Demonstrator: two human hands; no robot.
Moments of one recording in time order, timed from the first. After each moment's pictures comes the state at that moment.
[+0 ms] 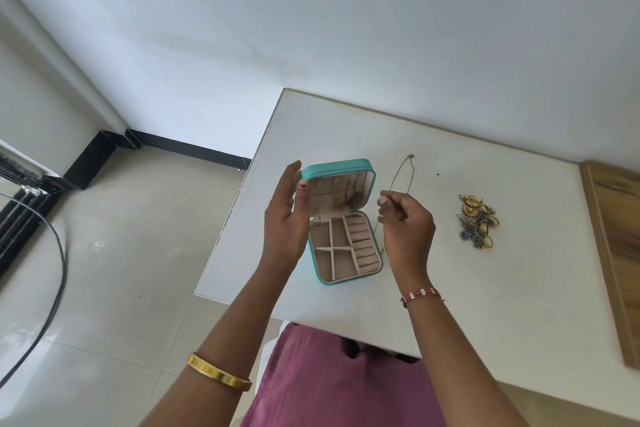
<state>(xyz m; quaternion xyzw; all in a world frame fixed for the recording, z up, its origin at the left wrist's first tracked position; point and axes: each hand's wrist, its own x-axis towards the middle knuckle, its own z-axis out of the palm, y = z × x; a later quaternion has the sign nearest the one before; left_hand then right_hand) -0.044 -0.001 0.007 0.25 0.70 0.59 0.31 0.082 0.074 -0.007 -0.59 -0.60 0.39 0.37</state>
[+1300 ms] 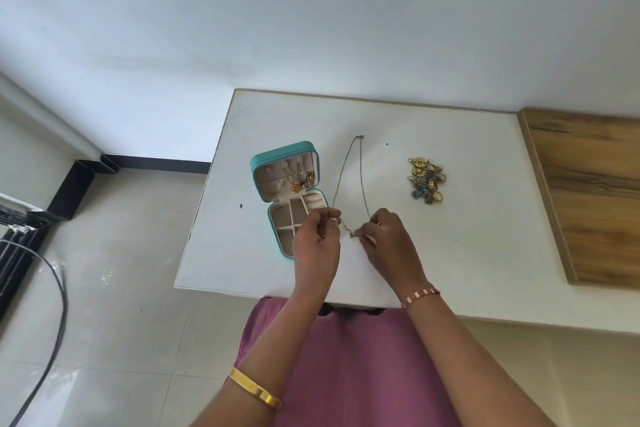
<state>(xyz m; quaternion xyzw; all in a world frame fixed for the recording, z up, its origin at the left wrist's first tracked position) 0.065 -0.015 0.007 0.23 0.72 0.53 0.39 0.174 0.044 -0.035 -0.48 -0.85 0.20 0.13</state>
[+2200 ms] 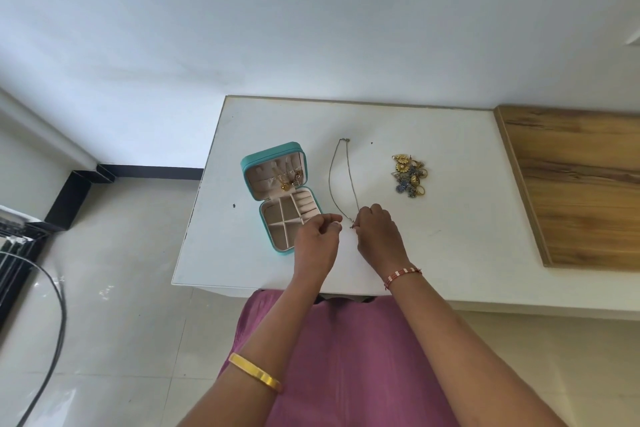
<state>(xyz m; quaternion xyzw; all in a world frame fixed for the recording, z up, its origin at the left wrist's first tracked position) 0.076 -0.015 0.016 0.24 0.74 0.44 0.45 0.172 0.048 -0.031 -0.54 -0.83 0.17 0.02</state>
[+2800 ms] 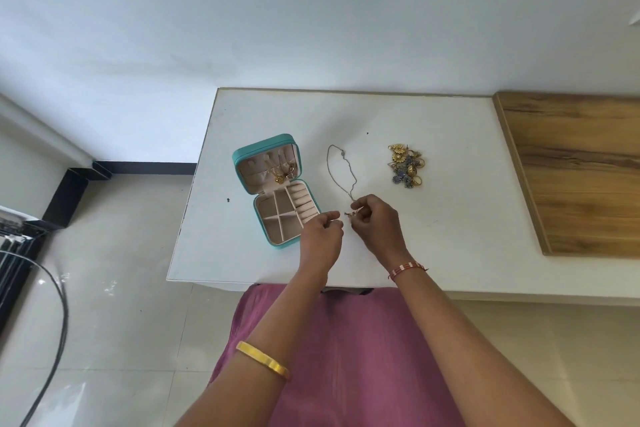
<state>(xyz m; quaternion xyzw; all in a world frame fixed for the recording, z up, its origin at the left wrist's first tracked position) 0.087 -0.008 0.003 0.18 0.74 0.42 0.50 0.177 0.047 -0.022 -0.58 -0.68 0.40 0.21</state>
